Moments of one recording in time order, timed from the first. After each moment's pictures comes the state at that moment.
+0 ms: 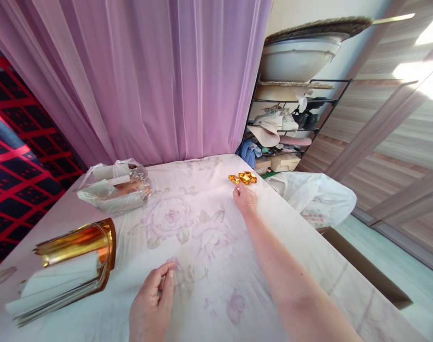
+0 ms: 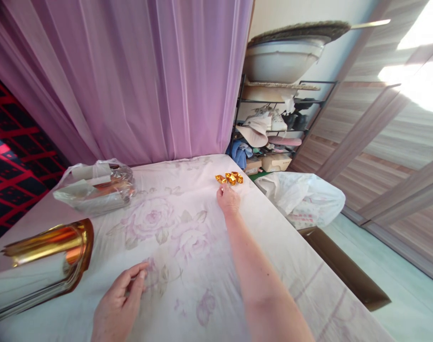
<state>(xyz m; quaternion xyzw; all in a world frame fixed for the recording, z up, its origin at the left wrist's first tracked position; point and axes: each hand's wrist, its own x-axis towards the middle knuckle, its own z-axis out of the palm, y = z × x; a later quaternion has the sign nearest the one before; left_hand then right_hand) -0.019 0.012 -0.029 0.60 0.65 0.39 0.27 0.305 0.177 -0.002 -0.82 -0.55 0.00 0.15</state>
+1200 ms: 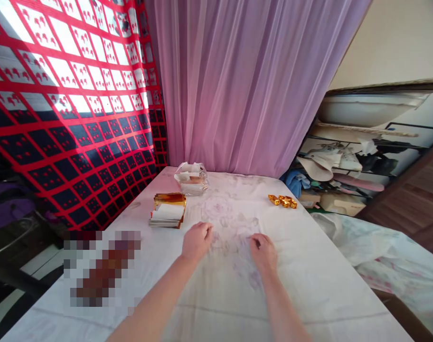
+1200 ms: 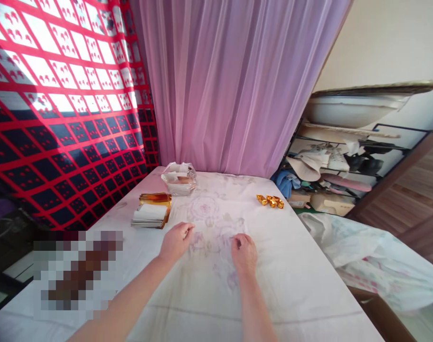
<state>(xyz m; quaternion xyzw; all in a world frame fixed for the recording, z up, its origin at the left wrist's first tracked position) -0.028 0.019 0.023 0.69 0.62 0.34 0.15 0.211 0.036 -0.038 -0.69 -0.61 0.07 0.38</state>
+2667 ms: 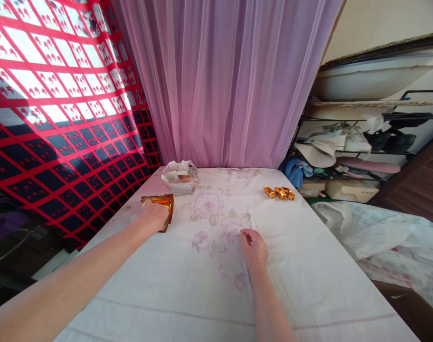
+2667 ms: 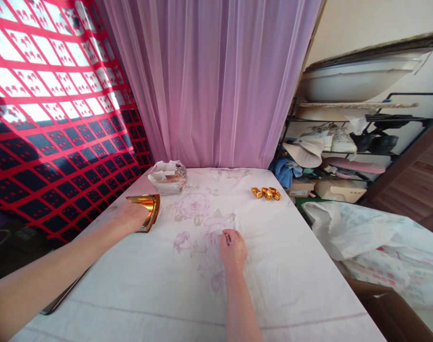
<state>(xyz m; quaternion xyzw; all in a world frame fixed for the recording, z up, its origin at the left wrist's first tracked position) -0.111 0.078 0.096 0.75 0.65 -0.08 0.03 0.209 0.038 -0.035 -0.69 -0.55 0.18 0.44</state>
